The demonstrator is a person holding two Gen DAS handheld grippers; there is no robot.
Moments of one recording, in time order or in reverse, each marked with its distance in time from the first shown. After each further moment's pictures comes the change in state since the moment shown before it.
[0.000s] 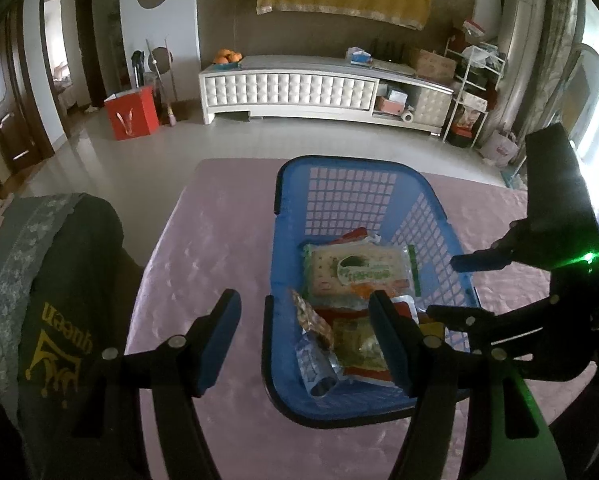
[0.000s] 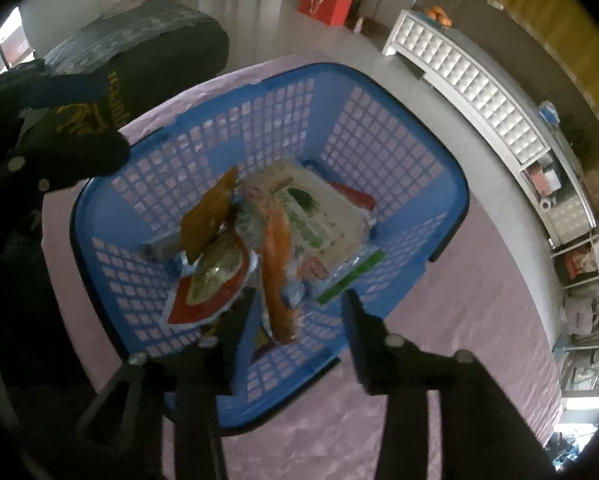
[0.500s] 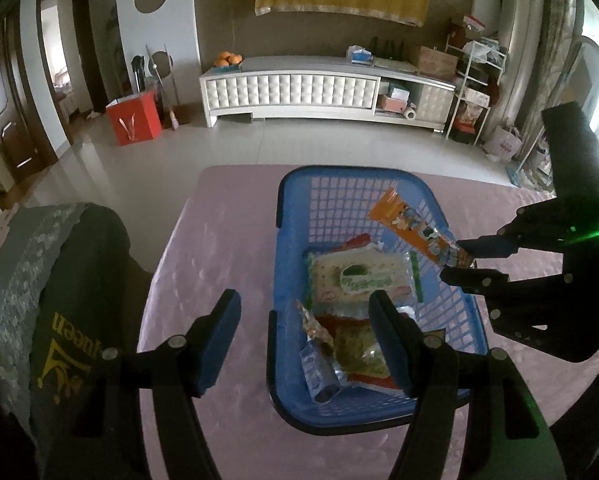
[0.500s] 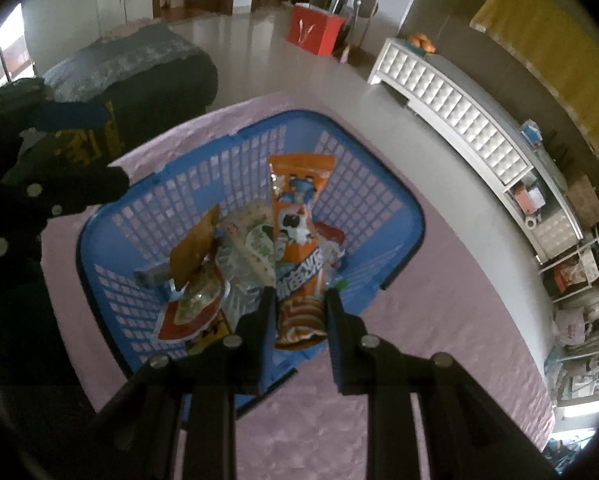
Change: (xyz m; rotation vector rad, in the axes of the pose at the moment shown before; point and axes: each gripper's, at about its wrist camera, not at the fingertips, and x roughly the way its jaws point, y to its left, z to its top) left arm 0.002 -0.001 0.015 0.015 0.012 0.004; right arm -0.014 -0.020 0.008 -0.003 -0.081 -0.034
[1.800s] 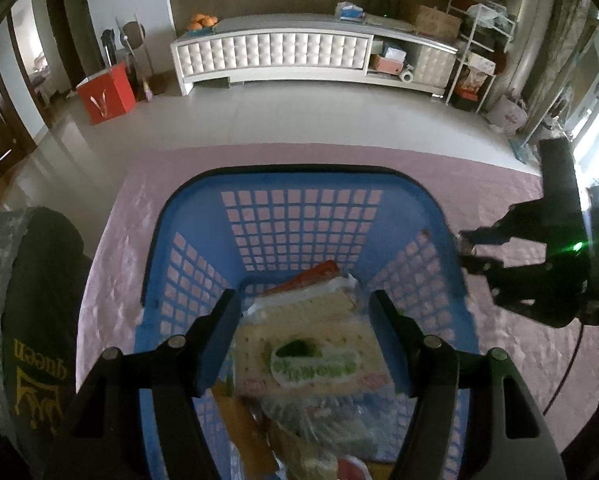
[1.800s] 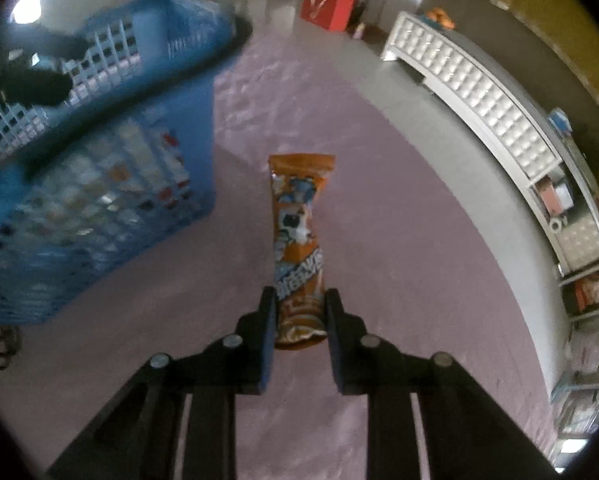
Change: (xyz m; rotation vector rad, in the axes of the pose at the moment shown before) left arm 0.121 -0.058 0.061 0.021 0.148 -0.028; right arm 0.095 -0.140 -0.046 -0.044 0.002 0.076
